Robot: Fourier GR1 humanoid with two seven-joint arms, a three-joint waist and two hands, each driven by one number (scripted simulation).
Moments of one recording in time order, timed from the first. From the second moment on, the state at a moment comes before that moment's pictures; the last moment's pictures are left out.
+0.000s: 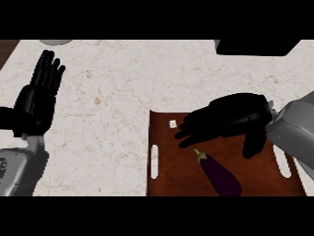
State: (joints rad) left arm -0.29 0.29 -0.04 -1.52 0.24 0.21 0.01; right arm -0.87 -0.74 0.90 -1.38 0.36 0.49 -0.73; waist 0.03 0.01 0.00
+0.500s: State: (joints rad) left arm -0.28 0.29 -0.01 -1.52 0.24 0.19 0.01; right arm -0.85 -0.70 1.03 -1.27 0.47 0.39 -0.83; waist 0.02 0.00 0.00
